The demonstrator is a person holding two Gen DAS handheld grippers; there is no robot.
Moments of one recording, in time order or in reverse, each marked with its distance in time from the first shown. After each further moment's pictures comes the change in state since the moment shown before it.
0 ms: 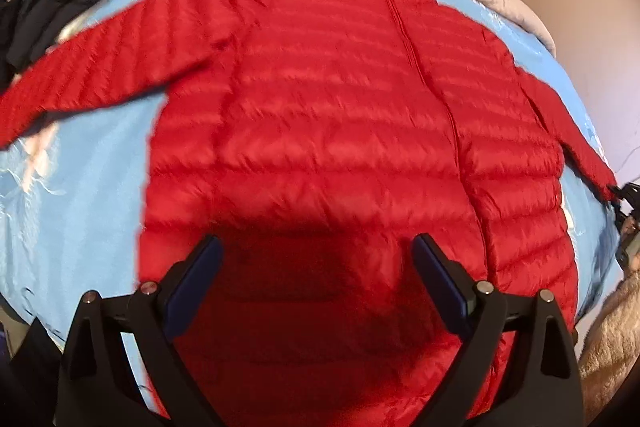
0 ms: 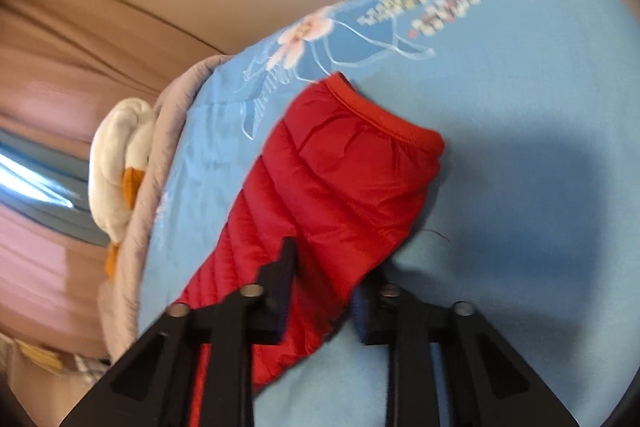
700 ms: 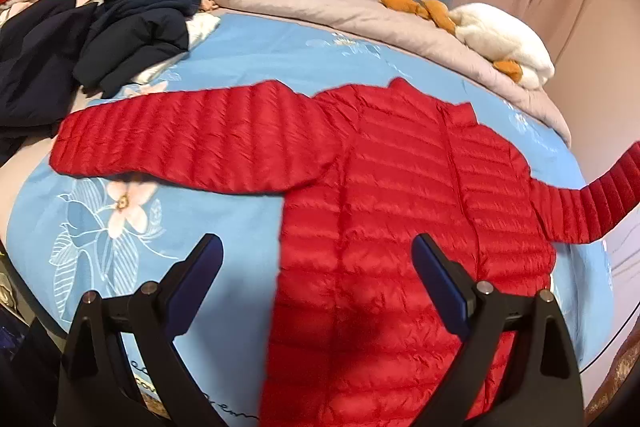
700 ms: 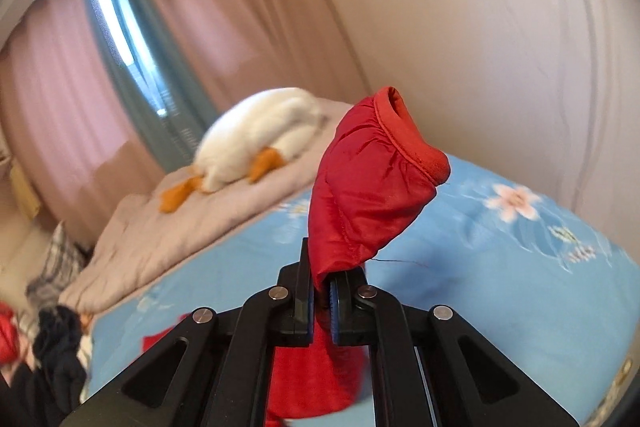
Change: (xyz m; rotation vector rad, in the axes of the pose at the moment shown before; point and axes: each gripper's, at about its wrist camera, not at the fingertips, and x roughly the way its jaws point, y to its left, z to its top) left arm -0.079 0.068 0.036 -0.156 -0.230 0.054; right arm -0.108 0.236 -0.049 -0.628 -0.174 0.195
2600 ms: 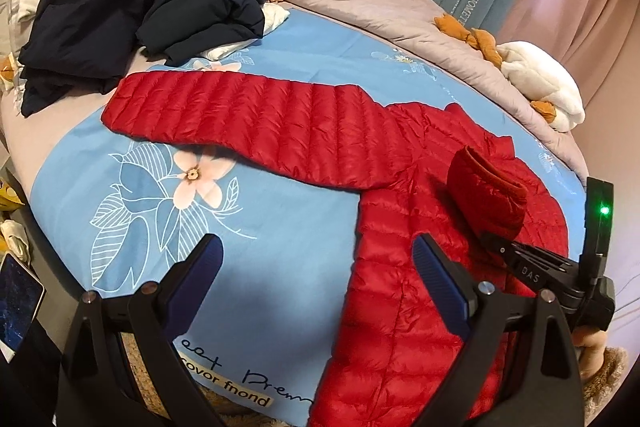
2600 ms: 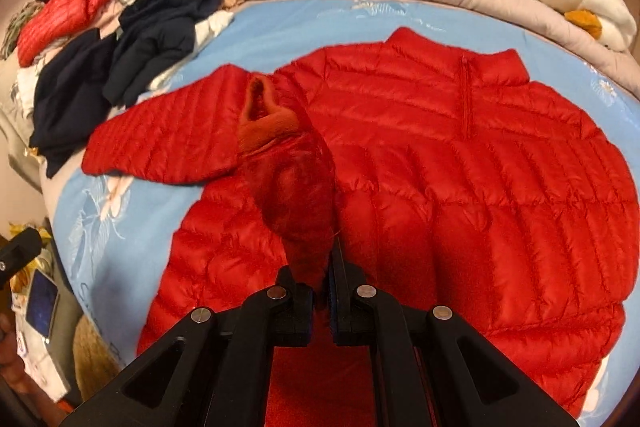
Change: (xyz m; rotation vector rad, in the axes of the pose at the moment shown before) left arm -0.023 0.067 -0.013 -0.155 -0.010 0.065; right arm 0.057 0.232 -0.264 -0.697 0.679 0.393
